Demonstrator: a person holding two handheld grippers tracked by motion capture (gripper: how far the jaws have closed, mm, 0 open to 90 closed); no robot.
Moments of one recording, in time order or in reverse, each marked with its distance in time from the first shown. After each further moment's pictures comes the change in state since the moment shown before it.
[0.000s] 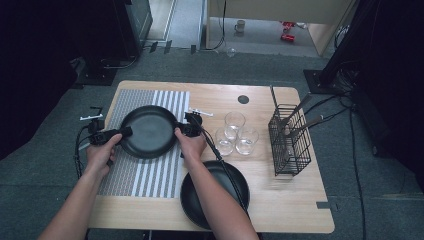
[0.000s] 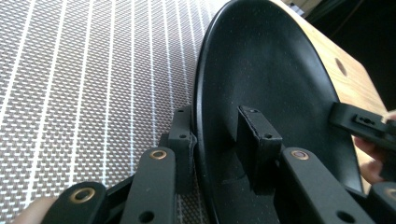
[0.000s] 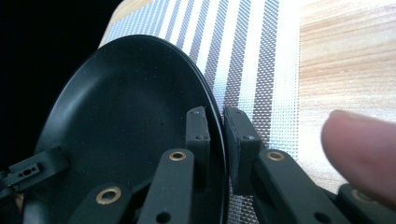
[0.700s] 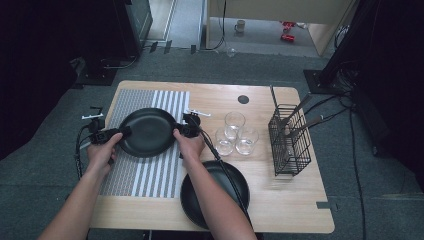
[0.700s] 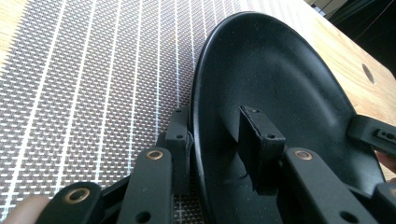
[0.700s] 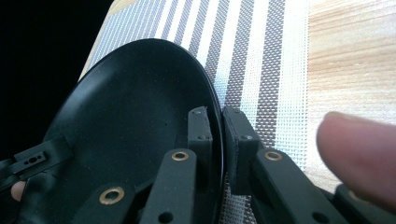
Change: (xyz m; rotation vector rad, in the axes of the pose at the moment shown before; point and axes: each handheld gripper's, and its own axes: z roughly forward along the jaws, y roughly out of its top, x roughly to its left) left arm 0.002 0.001 0.005 -0.002 0.067 0.004; right arm 0.001 -0.003 0.006 0.014 0.000 -0.011
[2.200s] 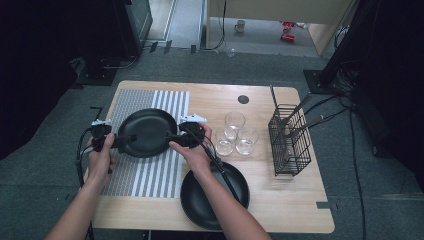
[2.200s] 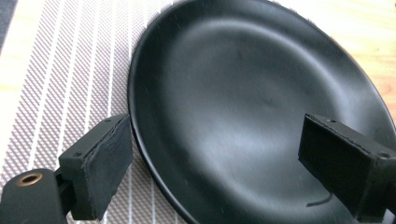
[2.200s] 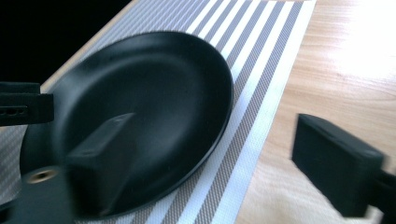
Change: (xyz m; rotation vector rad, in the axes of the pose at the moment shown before) left arm -0.054 -0.028 -0.030 0.019 0.161 0.245; right arm 0.030 -0.019 -0.071 -0.052 -0.078 -0.424
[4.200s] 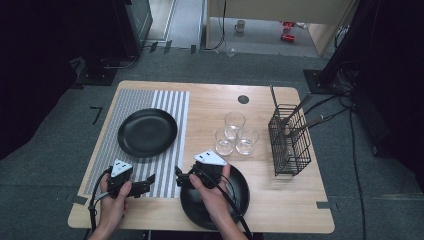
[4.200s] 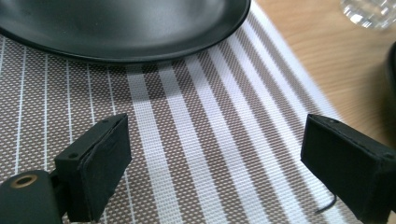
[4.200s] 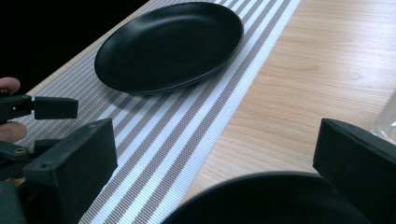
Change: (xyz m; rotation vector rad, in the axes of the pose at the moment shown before) left arm -0.081 -0.112 -0.043 -0.032 -0.018 0.251; right arm 0.010 -0.080 -0.106 -0.066 0.036 -0.060
